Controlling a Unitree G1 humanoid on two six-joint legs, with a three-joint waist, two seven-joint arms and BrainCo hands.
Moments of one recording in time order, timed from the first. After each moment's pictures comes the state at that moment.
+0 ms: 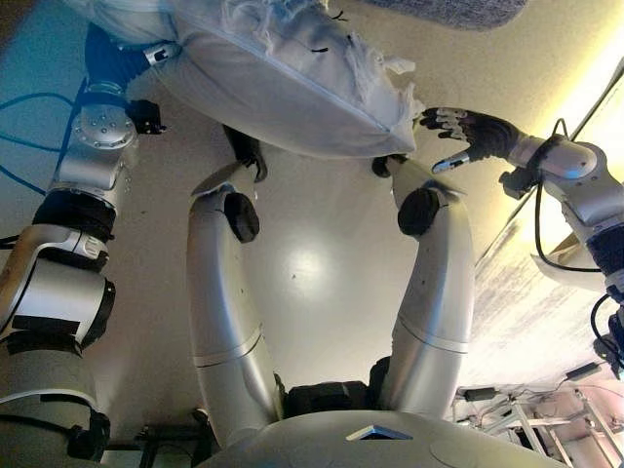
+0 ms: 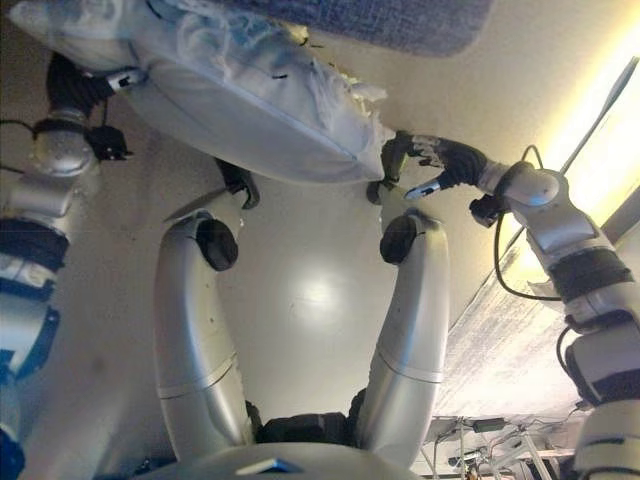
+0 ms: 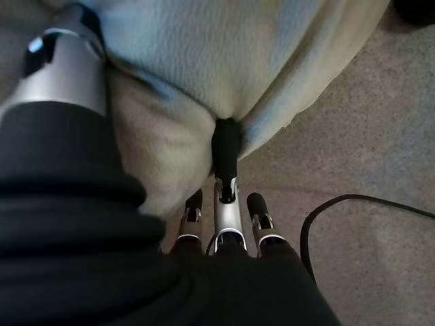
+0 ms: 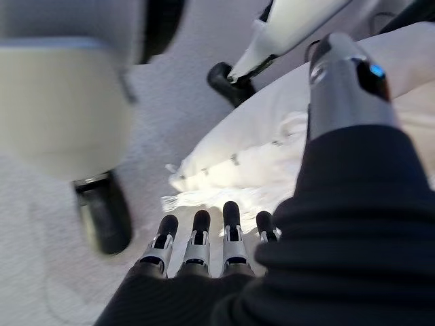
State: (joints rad) left arm -0.94 0.80 -0.49 0.77 -0.56 -0.13 0.32; right arm -0.79 -0.92 0.57 0.52 0.45 -0.13 0.48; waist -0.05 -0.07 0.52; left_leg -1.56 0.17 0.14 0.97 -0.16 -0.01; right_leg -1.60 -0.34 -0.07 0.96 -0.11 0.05
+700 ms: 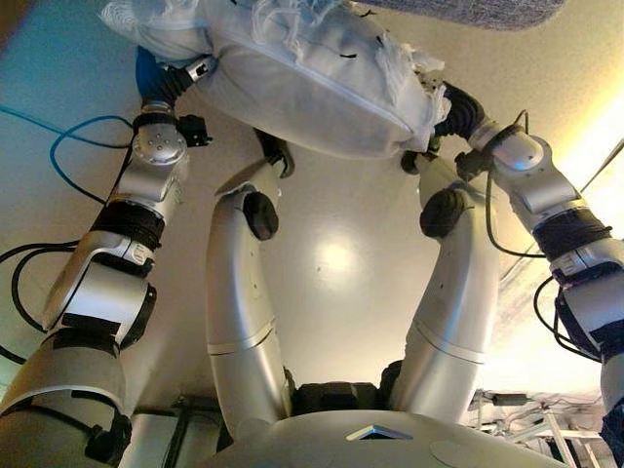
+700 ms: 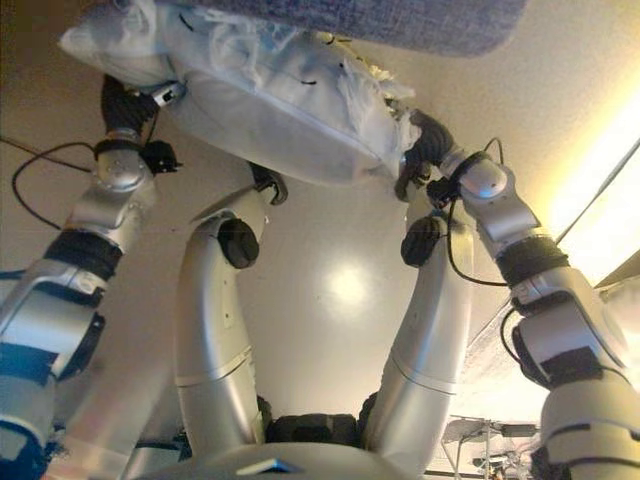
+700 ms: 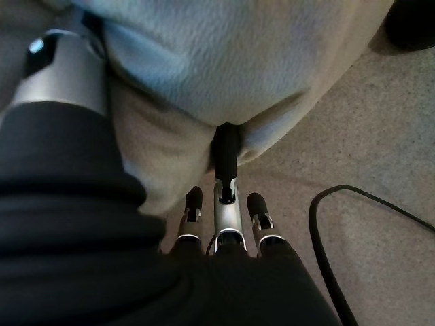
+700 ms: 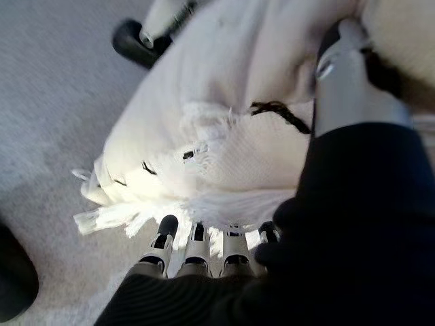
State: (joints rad) left arm -0.92 0.61 -0.47 0.78 -0.62 -0.19 0.42; right arm -0.90 -0.69 0.52 0.69 0.43 -0.19 0.20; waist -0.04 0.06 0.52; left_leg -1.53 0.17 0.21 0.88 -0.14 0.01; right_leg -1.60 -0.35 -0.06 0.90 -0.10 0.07
